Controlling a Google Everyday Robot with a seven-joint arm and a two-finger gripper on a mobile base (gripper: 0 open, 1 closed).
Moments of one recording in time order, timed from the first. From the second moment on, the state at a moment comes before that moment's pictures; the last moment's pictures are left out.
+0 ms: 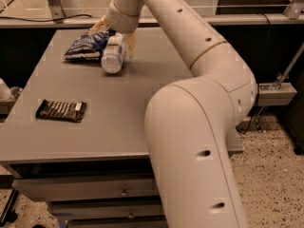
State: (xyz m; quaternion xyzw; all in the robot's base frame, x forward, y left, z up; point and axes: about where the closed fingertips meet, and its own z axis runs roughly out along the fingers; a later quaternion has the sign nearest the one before) arm 0.755 0.113 0.875 -0.96 0.12 -0.07 0.23
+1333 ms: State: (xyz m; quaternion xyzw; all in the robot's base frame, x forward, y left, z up) arm 0.722 -0.027 0.975 -0.88 0.28 -0.13 0.37
